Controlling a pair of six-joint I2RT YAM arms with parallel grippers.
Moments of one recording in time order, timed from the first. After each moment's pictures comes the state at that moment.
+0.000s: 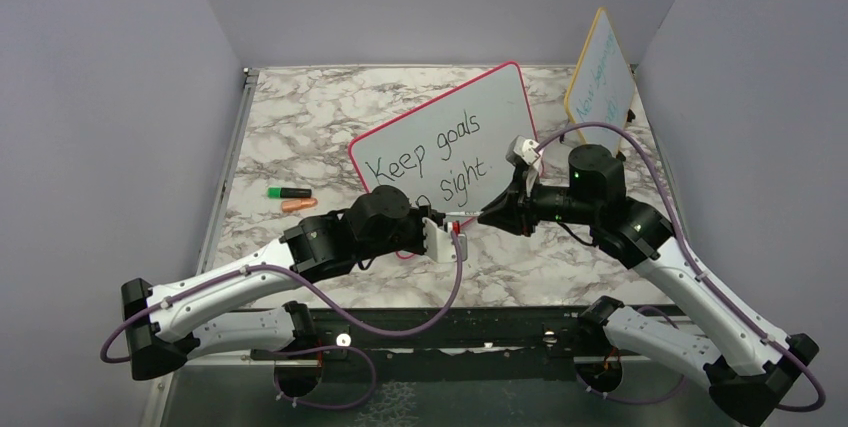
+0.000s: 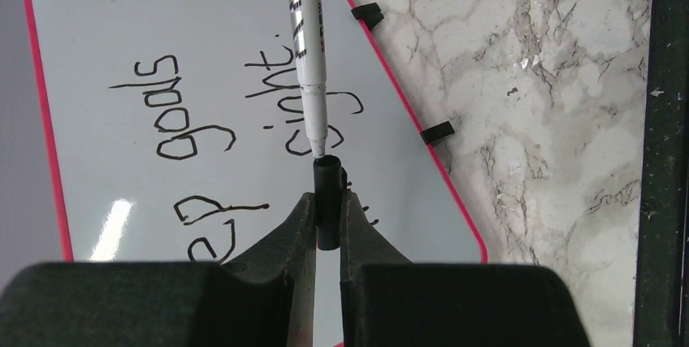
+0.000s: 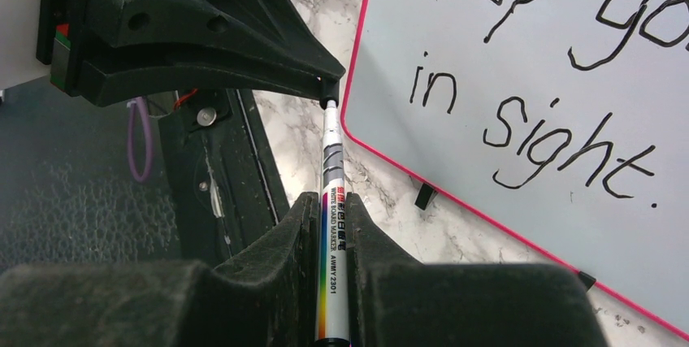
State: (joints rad) left arm -1.12 0.99 0.95 -0.45 -0.04 0.74; right arm 0.65 0.88 0.96 -0.46 -0.58 -0.03
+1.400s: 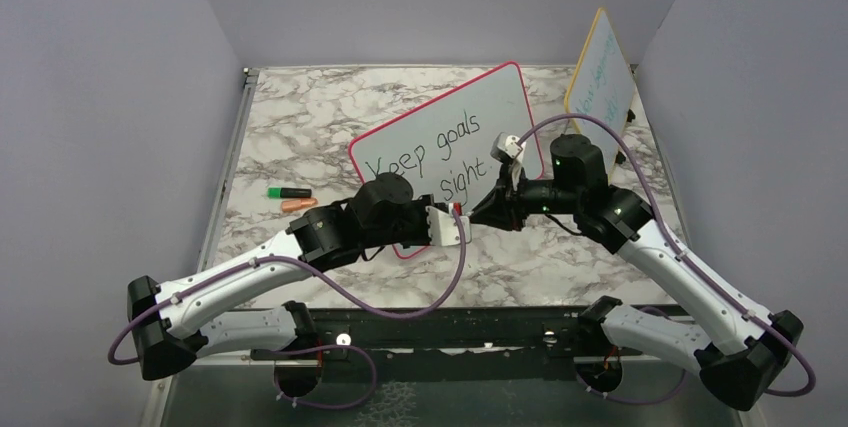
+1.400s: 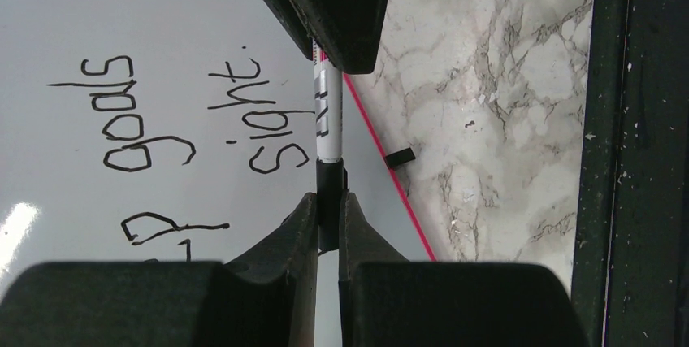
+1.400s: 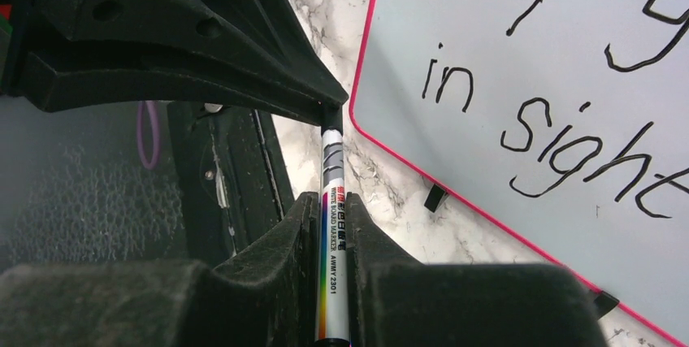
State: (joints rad) left arm -1.06 1.04 0.99 -0.43 0.09 0.61; right arm 0.64 0.98 0.97 -0.44 -0.66 -0.05
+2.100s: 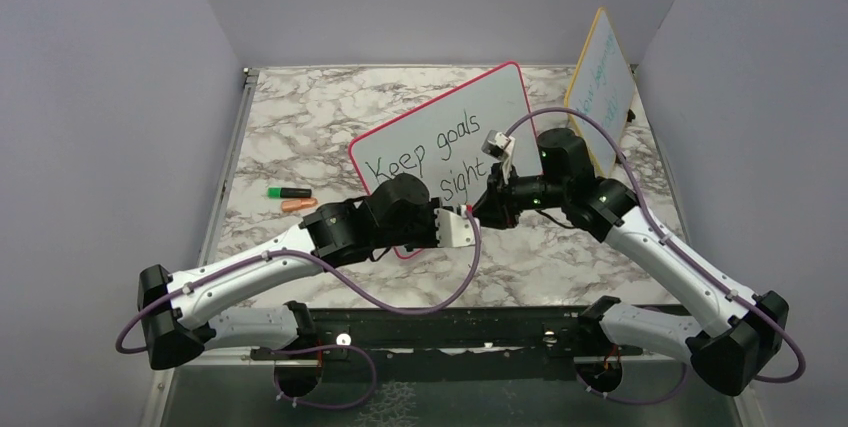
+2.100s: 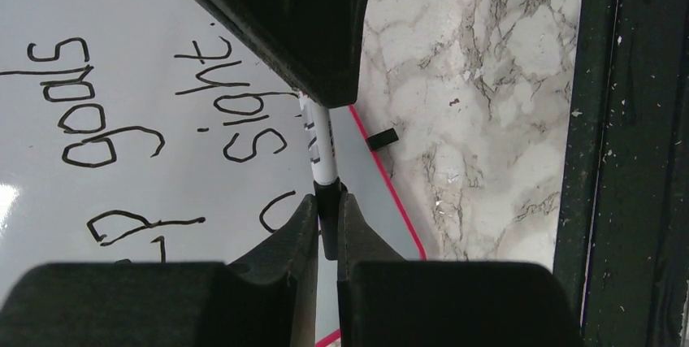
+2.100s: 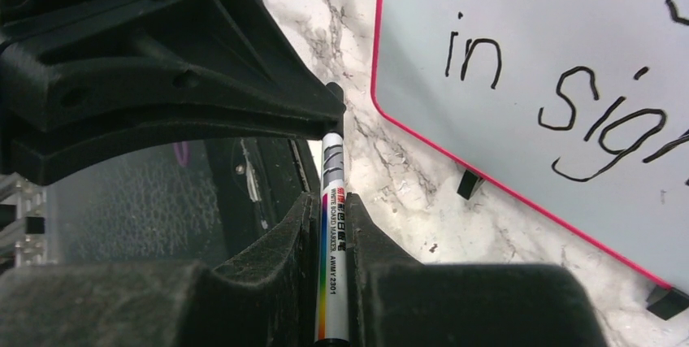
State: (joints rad) left arm -1.09 1.12 1.05 -0.53 0.06 0.59; right arm 0.63 1.08 0.99 -0.45 -0.71 0.03
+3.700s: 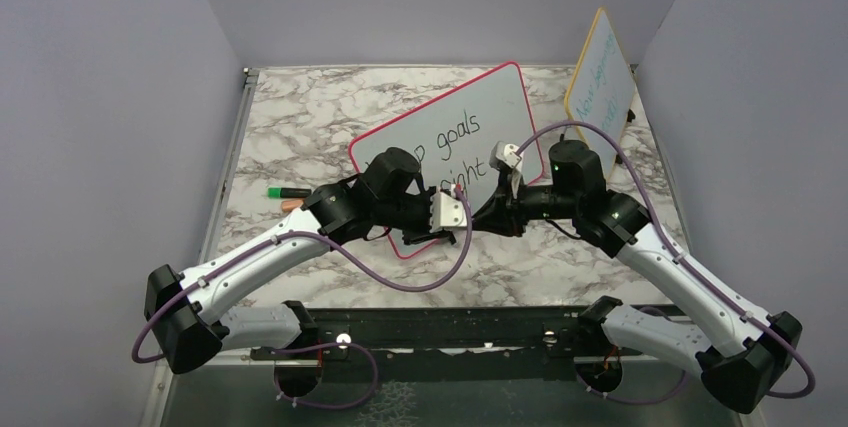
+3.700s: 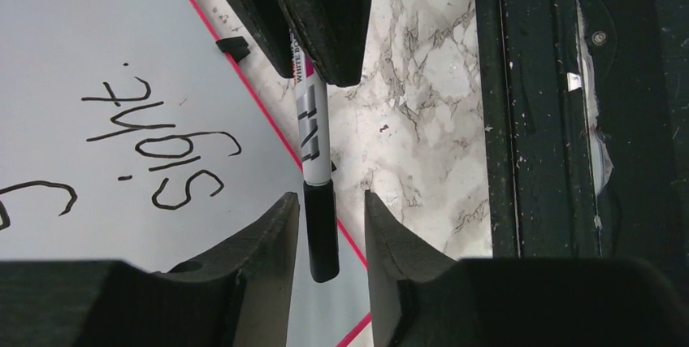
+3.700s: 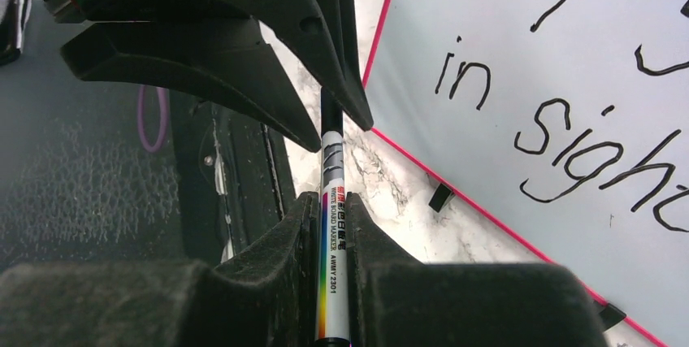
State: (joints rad) left arm -0.90 1.18 1.07 -0.56 0.46 0.60; right arm 0.64 0.98 0.92 -0.42 -0.70 -0.11
